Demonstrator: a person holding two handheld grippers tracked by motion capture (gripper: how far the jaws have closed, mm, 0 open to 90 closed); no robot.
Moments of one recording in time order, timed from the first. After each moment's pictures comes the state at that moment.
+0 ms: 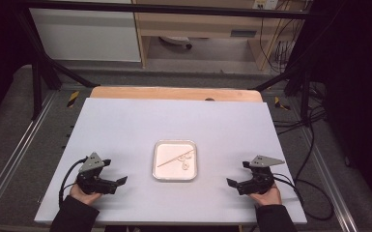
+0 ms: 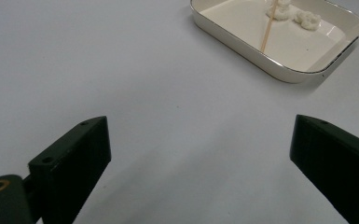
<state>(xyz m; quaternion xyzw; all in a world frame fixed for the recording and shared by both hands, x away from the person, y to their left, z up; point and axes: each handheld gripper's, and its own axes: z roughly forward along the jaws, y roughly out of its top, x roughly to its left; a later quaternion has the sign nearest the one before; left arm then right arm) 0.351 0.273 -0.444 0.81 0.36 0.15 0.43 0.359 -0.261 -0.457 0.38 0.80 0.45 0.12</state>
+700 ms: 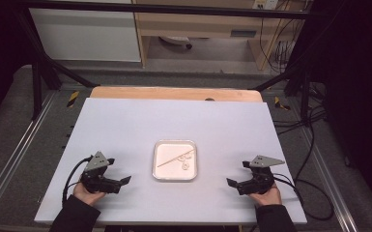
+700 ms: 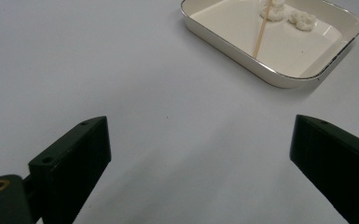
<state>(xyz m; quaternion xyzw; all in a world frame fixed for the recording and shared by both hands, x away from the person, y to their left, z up) 0.354 0.260 -0.440 0.82 0.35 0.15 0.42 0.359 -0.261 -0.457 0.37 0.80 0.45 0.12</state>
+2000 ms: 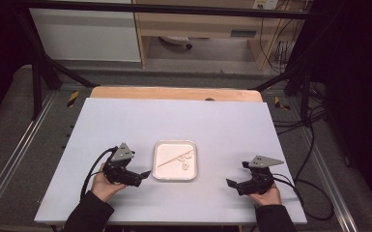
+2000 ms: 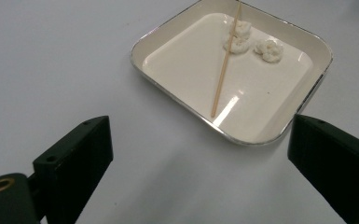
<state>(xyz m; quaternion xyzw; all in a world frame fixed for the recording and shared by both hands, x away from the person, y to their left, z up) 0.373 0.196 -0.415 0.85 0.31 0.15 0.40 0.359 -0.259 -0.458 0.37 0.81 0.44 0.12</state>
